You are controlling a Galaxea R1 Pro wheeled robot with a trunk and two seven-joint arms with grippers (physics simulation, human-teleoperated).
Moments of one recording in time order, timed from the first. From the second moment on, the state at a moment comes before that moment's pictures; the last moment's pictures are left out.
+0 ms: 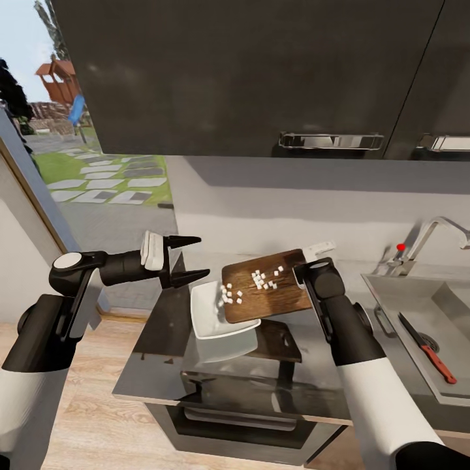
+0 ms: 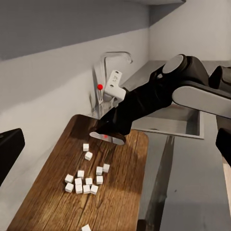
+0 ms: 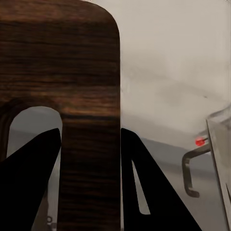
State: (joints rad) left arm -0.80 0.22 -0.10 -1.58 0.21 0.49 -1.18; right arm -0.82 0.07 0.14 -1.32 0.38 1.00 -0.03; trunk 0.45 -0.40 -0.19
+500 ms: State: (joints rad) left arm -0.80 0.22 -0.10 -1.58 0.21 0.49 -1.18; right arm -0.82 0.07 0.14 -1.34 0.38 1.00 -0.03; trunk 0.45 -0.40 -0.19
